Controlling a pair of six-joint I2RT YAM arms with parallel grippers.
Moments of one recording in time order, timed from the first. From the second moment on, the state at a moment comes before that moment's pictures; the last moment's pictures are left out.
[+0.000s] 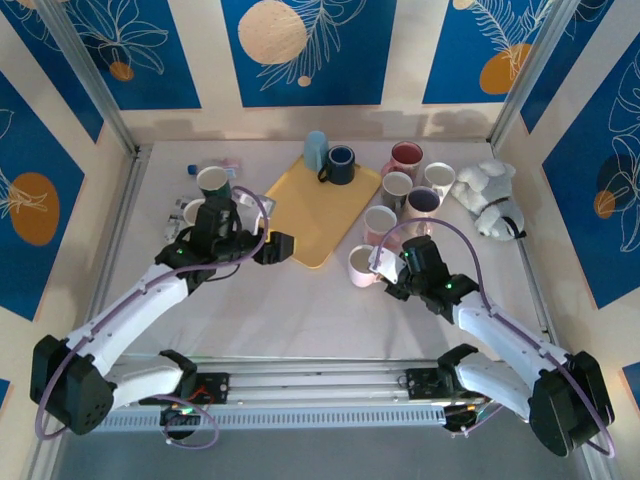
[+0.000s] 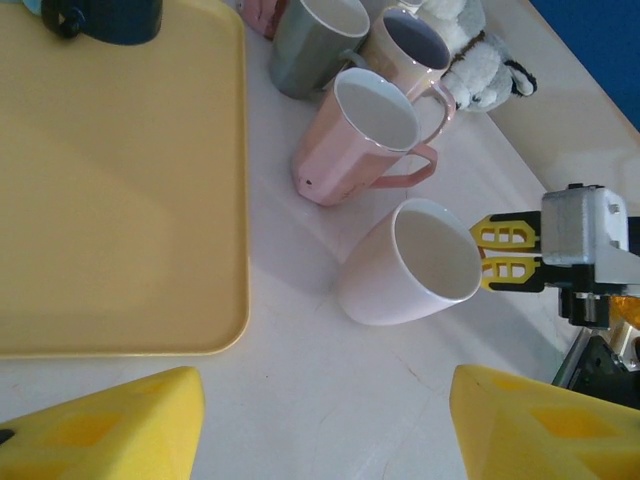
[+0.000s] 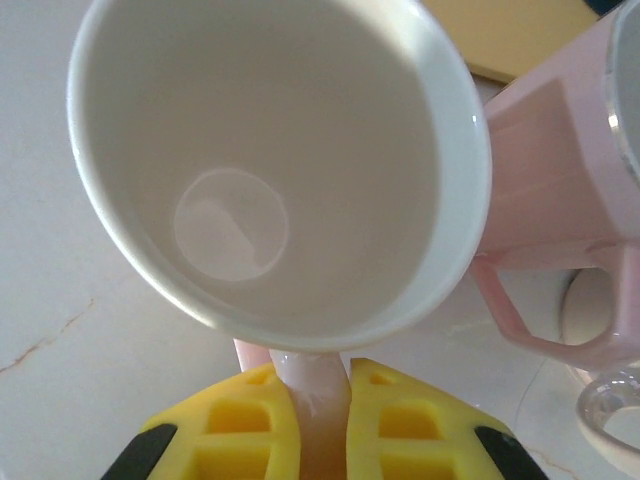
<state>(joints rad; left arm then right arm) -0.52 1.12 0.88 -0.31 0.42 -0.31 0.48 0.98 0.51 -0.38 -0.04 -0.64</state>
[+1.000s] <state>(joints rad) -0.50 1.18 0.93 -0.41 0.33 -0.49 0.47 0.92 0.92 -0.56 -0.12 0.17</state>
